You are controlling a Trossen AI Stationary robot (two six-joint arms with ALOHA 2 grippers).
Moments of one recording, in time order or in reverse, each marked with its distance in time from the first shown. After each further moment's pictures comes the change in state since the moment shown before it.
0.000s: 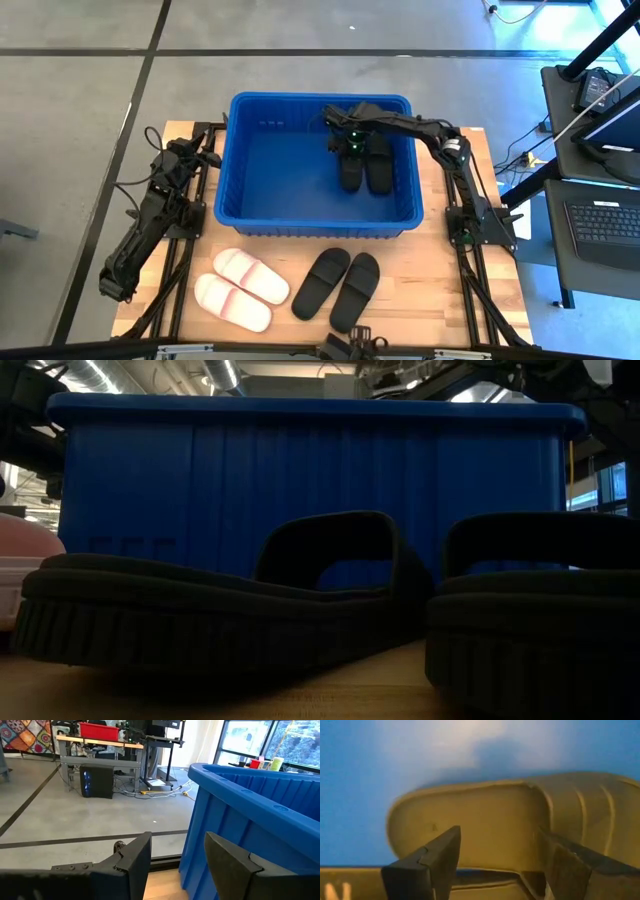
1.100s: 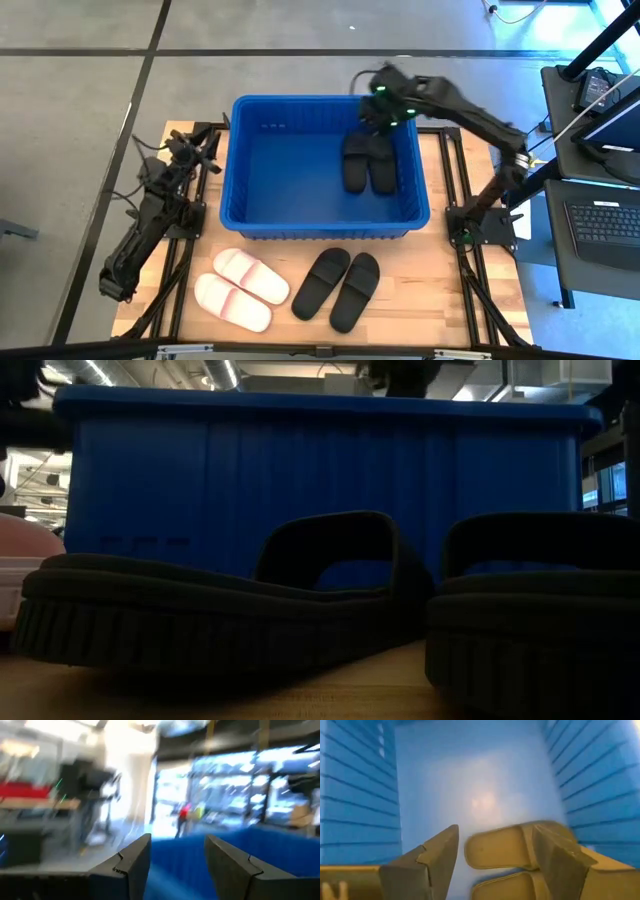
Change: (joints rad) left arm -0.001 0.000 0.009 0.364 0.336 -0.003; right arm 0.022 -0.509 0.044 -0.030 -0.151 0.181
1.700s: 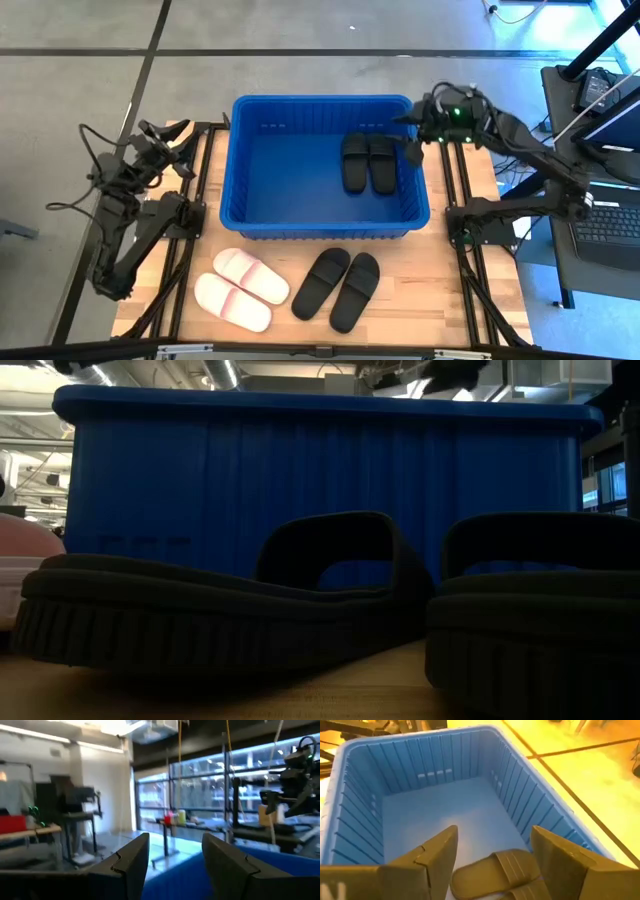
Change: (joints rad) left arm 0.001 0.079 0.559 -0.490 0.113 0.102; right arm 0.012 -0.584 -0.568 0.466 0.130 0.147
